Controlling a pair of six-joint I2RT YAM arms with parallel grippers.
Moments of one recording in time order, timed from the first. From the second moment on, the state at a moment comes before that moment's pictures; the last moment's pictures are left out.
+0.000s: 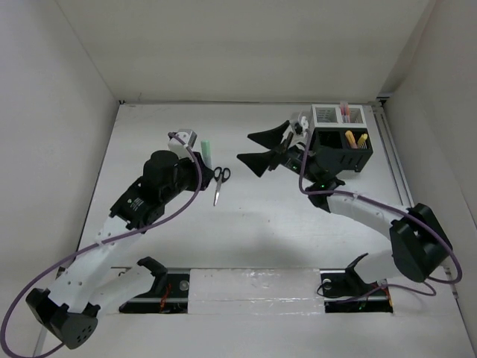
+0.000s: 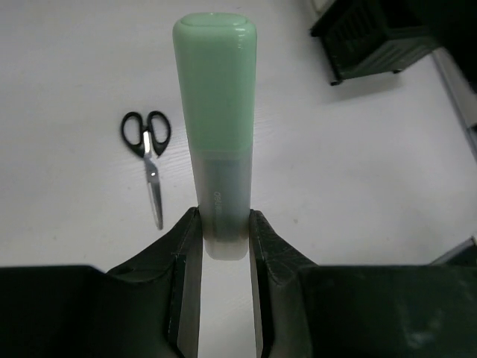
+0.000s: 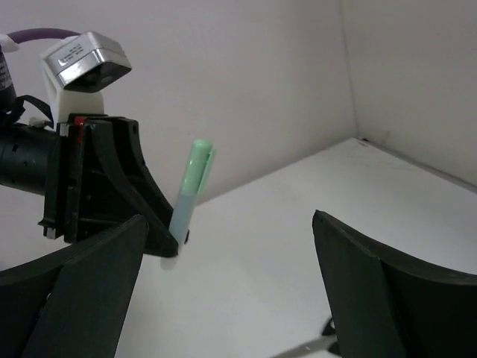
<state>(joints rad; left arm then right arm) -0.58 0.91 0.96 -0.51 -0.06 -0.41 0.58 1.36 0.80 0.95 -0.48 0.43</state>
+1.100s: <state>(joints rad) -0.58 0.82 0.92 -0.44 0.17 -0.34 0.93 1.53 1.07 0.70 -0.08 0.41</state>
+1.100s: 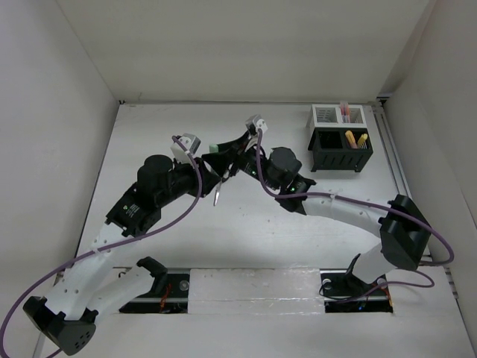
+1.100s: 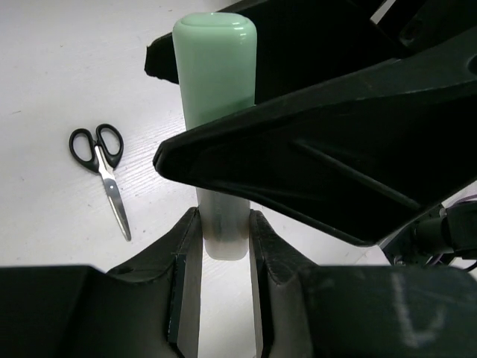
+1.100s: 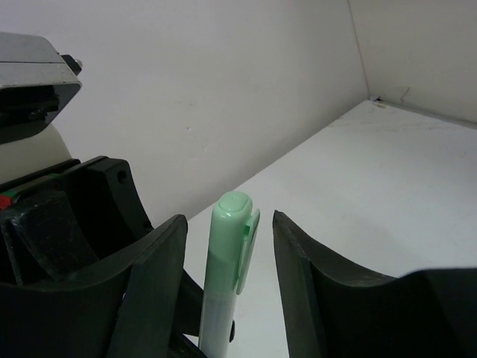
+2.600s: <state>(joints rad) -0.58 0.86 0.91 -0.51 -0.18 -0.42 -0.23 1.43 0.73 1.12 -0.33 0.11</state>
